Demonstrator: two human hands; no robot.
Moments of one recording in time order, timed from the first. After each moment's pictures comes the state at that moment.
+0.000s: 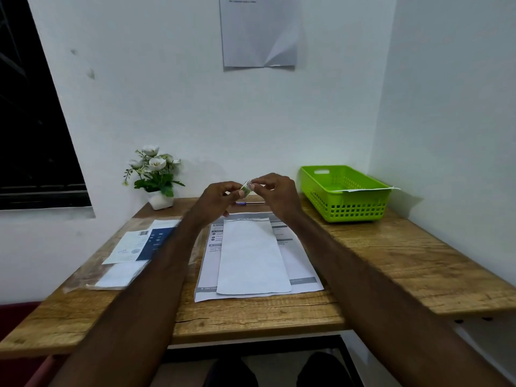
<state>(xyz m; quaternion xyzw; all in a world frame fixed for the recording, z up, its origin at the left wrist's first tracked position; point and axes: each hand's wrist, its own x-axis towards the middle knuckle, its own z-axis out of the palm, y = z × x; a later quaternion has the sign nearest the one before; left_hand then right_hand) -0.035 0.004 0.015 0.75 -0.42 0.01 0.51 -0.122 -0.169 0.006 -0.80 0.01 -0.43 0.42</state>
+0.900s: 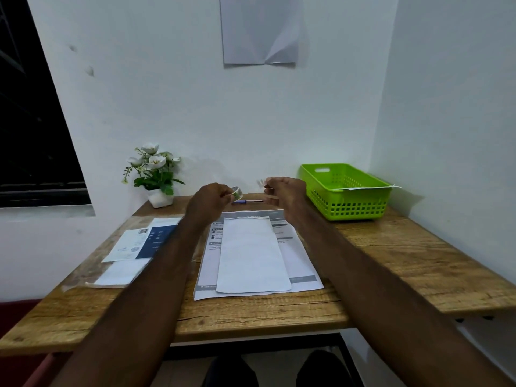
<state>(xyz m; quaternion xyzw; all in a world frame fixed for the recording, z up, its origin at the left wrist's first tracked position) -0.024 0.008 0.008 0.86 -0.37 0.15 0.33 -0.131 -0.166 0.019 -0.57 0.17 -0.33 0.74</state>
